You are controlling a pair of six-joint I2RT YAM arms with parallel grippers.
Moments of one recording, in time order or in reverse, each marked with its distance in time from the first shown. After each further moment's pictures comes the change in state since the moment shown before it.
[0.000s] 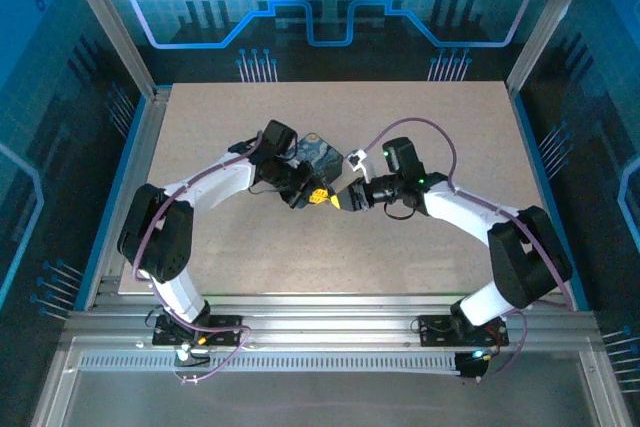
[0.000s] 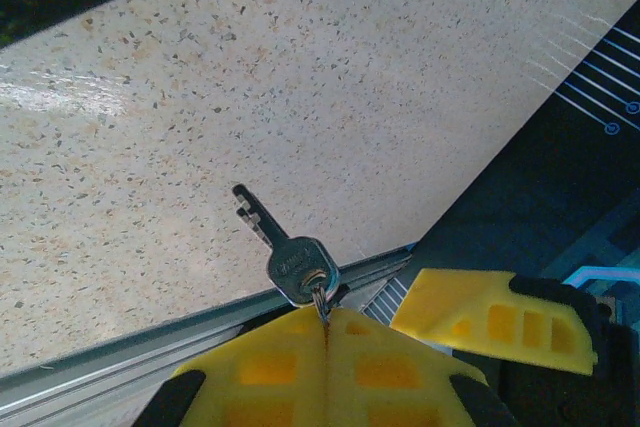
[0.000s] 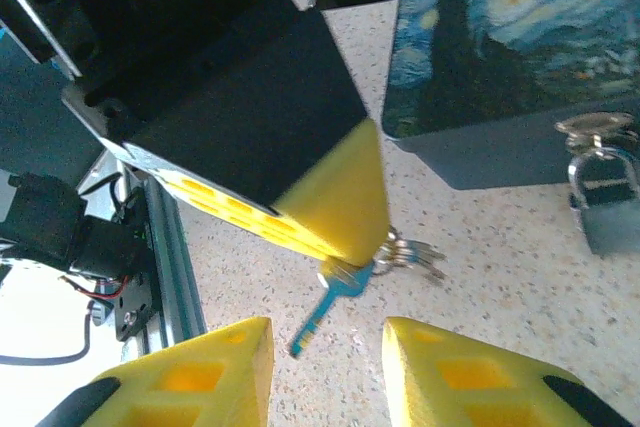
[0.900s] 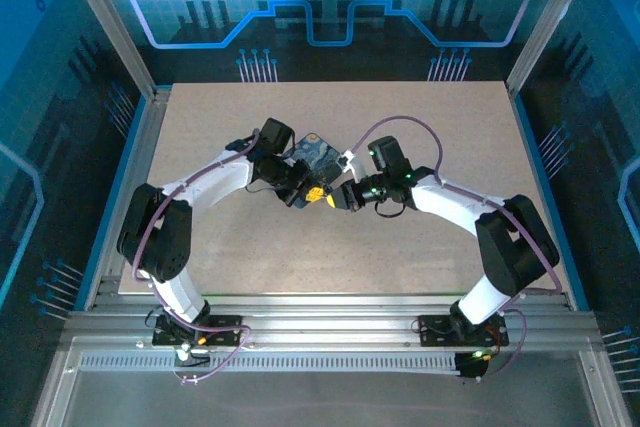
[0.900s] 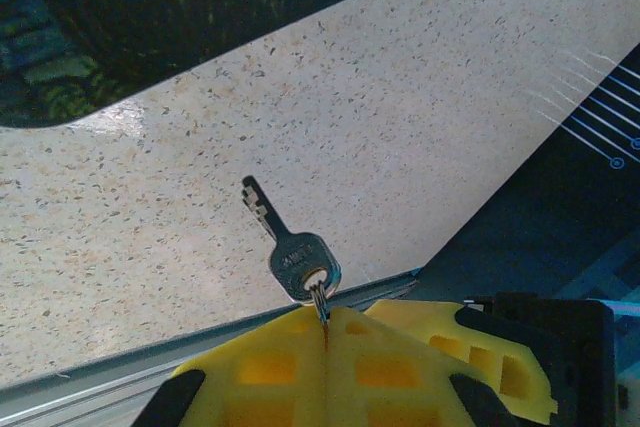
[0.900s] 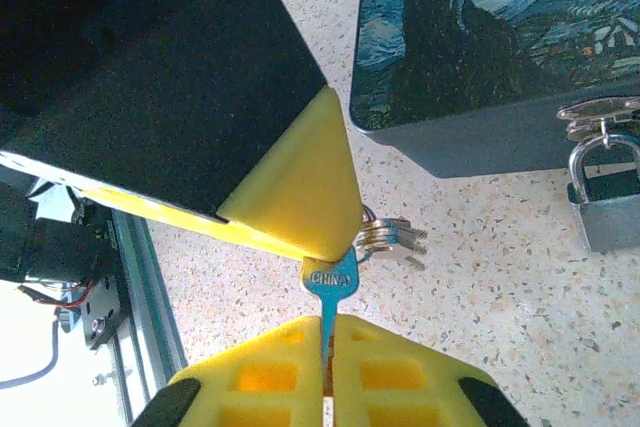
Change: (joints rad) left arm 0.016 0.000 0.016 -0.044 -0.049 0.001; right arm 0.048 0.083 0.081 -0.083 0.105 0.012
